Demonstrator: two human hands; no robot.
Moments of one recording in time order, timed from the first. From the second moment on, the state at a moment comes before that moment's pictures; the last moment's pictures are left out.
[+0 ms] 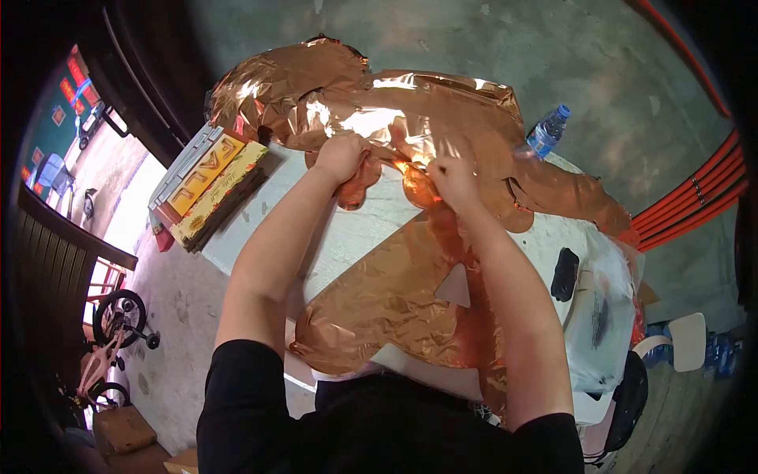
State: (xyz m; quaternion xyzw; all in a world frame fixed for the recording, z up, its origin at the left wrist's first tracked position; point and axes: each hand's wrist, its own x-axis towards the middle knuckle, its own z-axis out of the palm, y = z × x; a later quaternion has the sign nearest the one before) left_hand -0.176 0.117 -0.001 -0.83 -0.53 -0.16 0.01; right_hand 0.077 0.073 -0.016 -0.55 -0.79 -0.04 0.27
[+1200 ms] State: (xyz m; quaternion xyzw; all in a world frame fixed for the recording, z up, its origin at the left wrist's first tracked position) left_hand -0.090 -0.038 0.000 -0.95 -0.26 -0.08 -0.17; right_hand 0.166 -0.181 0.040 -0.25 -0.87 0.41 0.10
